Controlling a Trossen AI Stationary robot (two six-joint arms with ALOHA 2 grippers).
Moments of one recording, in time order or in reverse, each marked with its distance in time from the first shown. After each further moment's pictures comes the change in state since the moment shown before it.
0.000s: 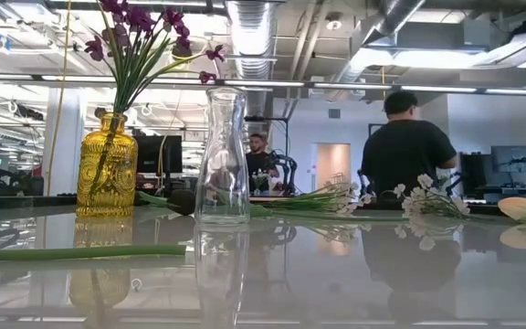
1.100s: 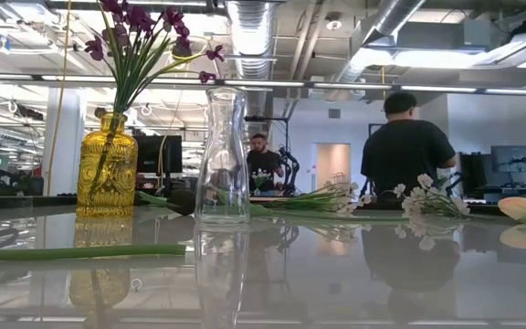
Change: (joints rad) left arm 0.071 0.274 0.001 0.436 -0.198 0.037; right arm -0.367 -0.004 -0.019 0.494 -0.384 -0.224
